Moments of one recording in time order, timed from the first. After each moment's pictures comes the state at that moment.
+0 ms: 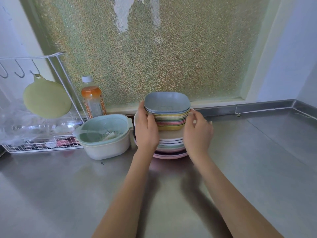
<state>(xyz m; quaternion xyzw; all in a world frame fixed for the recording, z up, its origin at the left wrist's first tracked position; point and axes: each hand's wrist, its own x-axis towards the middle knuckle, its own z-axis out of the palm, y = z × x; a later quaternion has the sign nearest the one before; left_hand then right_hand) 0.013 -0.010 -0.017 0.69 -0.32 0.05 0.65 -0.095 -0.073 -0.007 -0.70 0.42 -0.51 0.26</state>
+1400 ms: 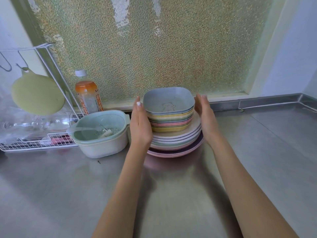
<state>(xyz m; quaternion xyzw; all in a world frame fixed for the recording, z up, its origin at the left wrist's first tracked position) 0.016 -0.008 -0.013 0.67 -0.30 0.00 0.67 -0.087 -0.142 -0.010 -0.64 0.27 -0.39 0.61</state>
